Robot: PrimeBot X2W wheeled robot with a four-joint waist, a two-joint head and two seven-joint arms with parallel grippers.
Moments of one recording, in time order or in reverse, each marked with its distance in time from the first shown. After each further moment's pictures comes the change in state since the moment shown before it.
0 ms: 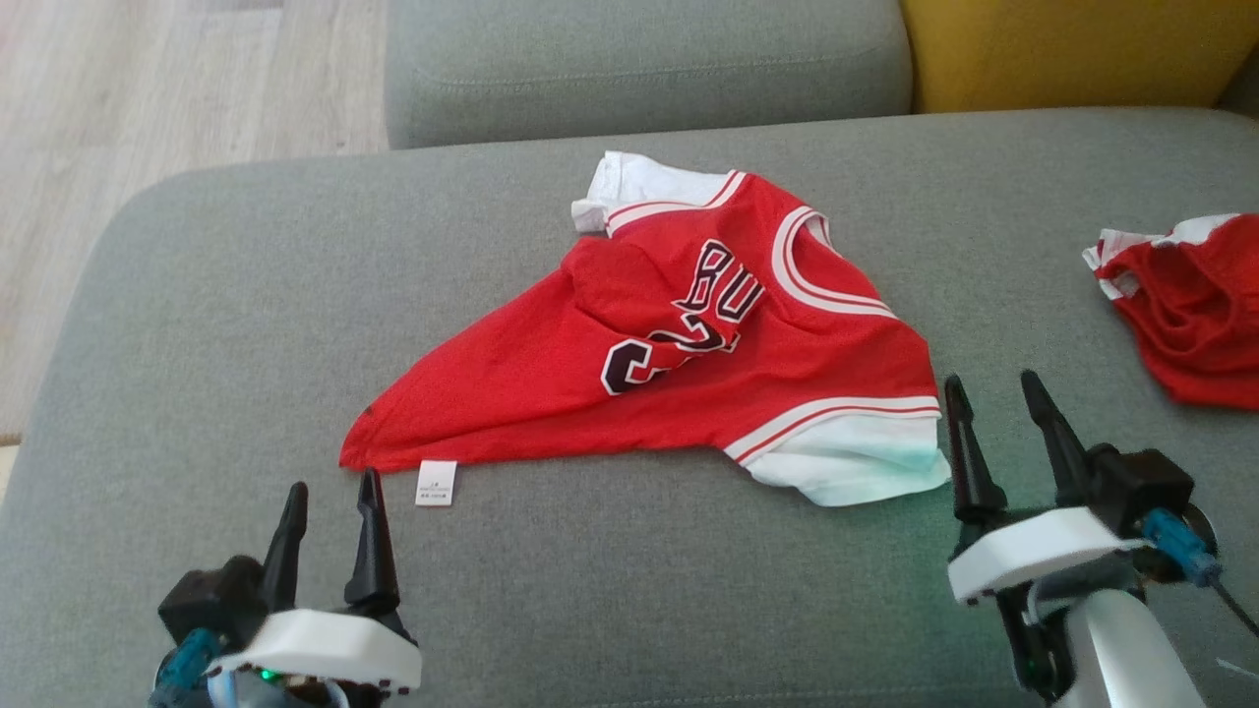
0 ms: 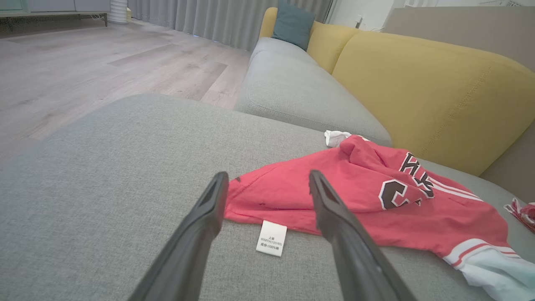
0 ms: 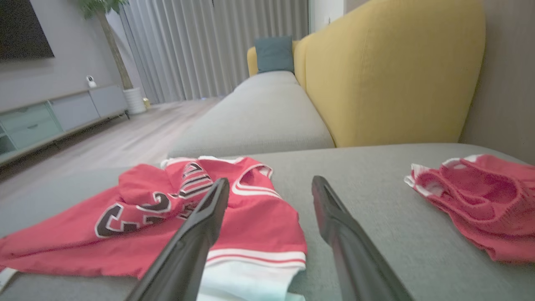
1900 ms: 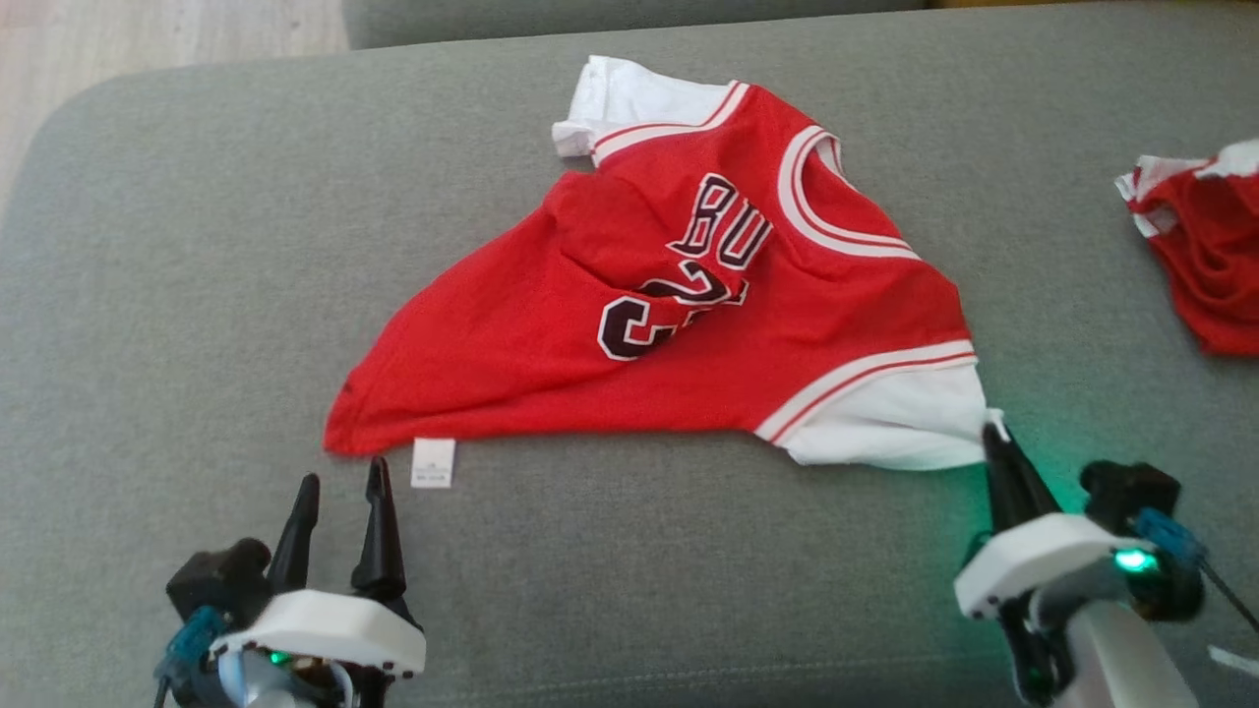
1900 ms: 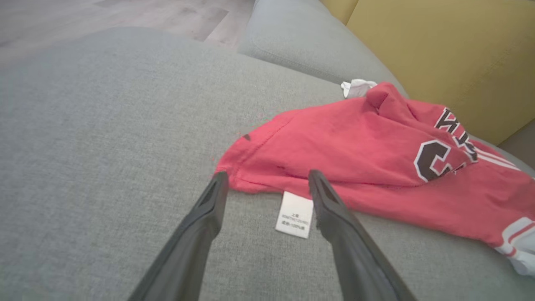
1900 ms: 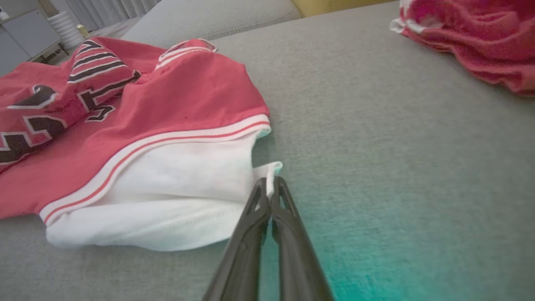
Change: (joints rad) left arm -0.049 -0.006 -0.004 0.058 -0.029 -0.019 0.003; right arm -0.104 0.000 -0.047 0.316 0.056 0.000 0.033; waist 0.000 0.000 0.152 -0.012
